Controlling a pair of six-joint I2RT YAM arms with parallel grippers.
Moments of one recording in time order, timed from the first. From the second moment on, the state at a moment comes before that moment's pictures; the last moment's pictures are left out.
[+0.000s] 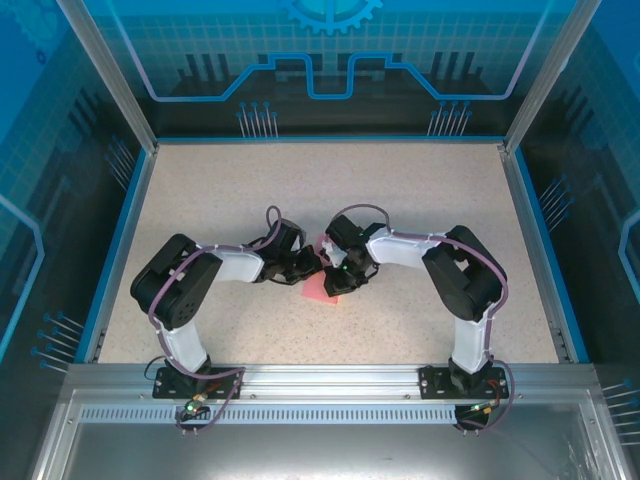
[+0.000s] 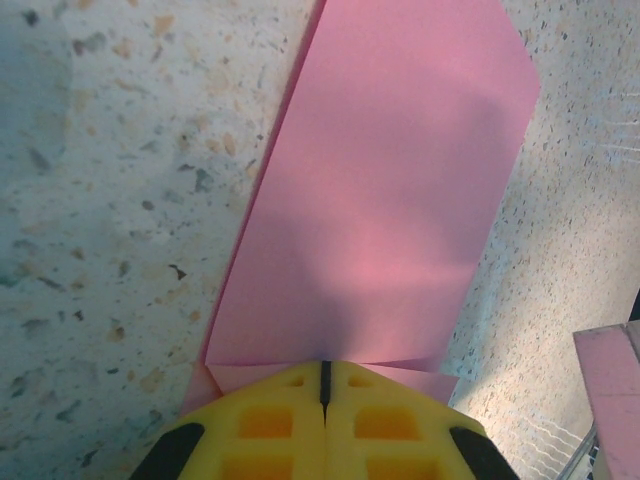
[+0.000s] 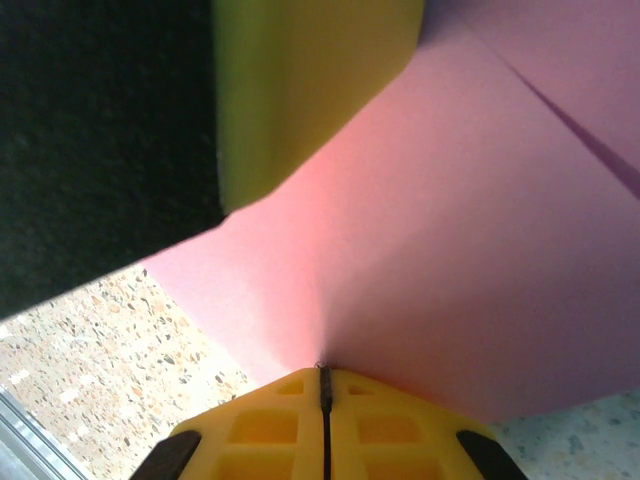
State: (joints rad) left arm -0.52 1.79 0.78 0.12 0.39 -0.99; right arm 0.71 1.91 1.15 -0.63 -0.43 0.36
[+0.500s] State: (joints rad) left arm -0.52 1.79 0.78 0.11 0.38 -1.01; right arm 0.71 1.80 0.97 -0.45 -0.45 0.35
